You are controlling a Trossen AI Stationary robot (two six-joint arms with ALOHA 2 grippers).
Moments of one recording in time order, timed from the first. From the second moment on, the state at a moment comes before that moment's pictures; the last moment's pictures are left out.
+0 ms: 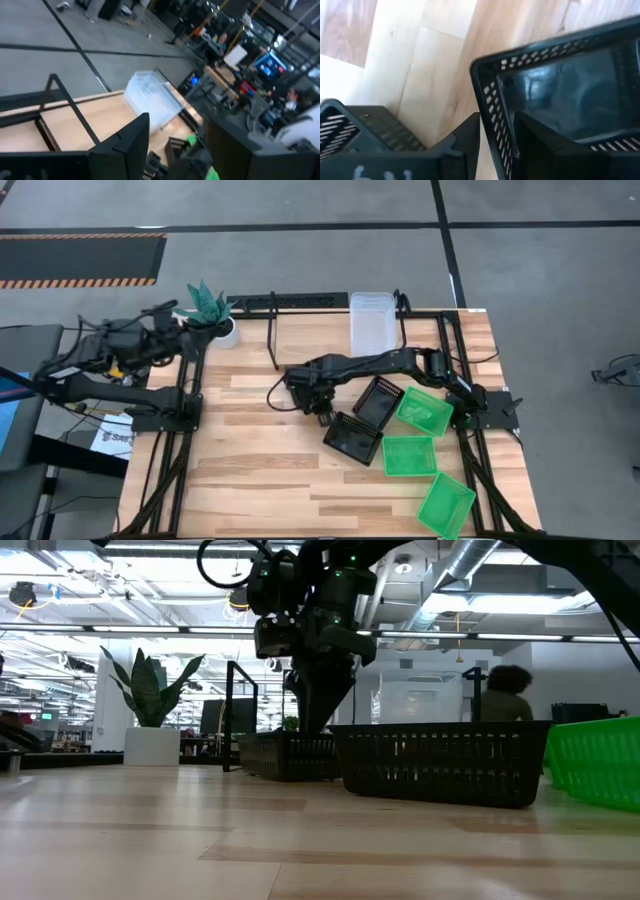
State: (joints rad) left arm 0.04 0.62 1.10 -0.71 -0.49 -0.75; right arm -0.05 2.26 1.94 -1.02 -0.13 -0.35
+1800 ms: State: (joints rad) left arm 0.04 0.60 1.10 -0.78 -0.54 -0.79; right arm -0.36 2.25 2.11 -1.17 0.03 -0.35
